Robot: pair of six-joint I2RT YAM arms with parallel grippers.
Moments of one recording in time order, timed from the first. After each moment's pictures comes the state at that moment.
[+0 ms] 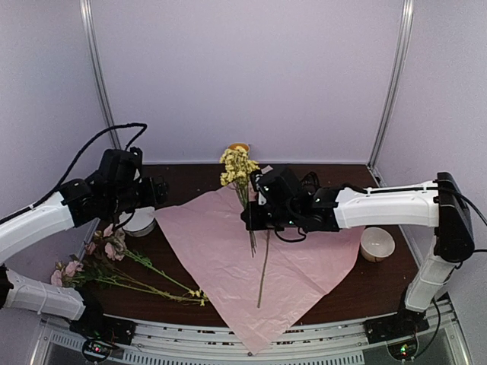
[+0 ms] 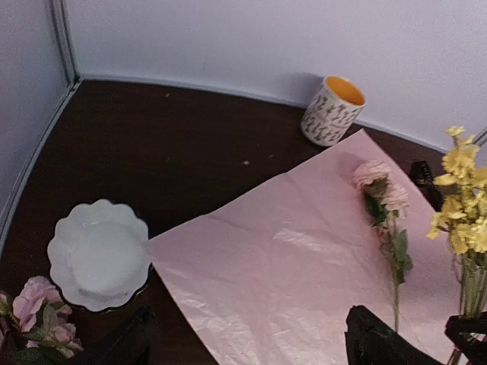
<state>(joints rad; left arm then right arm) -0.70 1.08 0.97 -0.41 -0.41 -0.57 1.01 1.71 1.25 -0.13 0.14 0.65</state>
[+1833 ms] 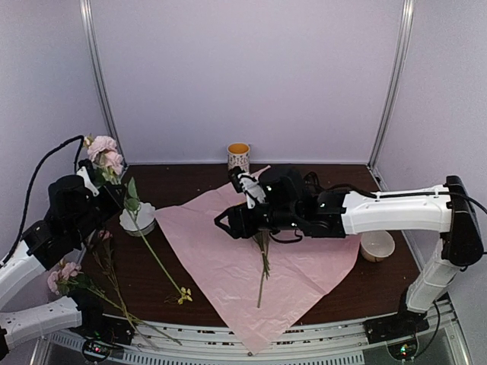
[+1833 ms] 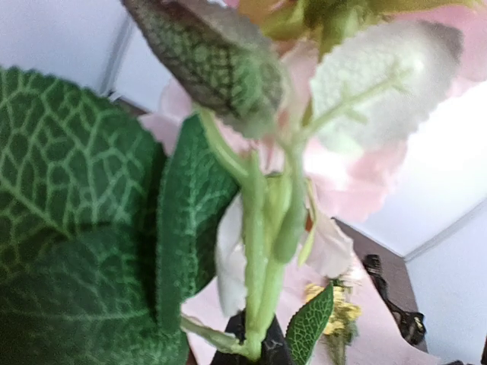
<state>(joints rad) -0.51 0.65 0.65 -0.33 -0.39 -0.76 1.07 1.67 1.23 -0.07 0.05 0.47</state>
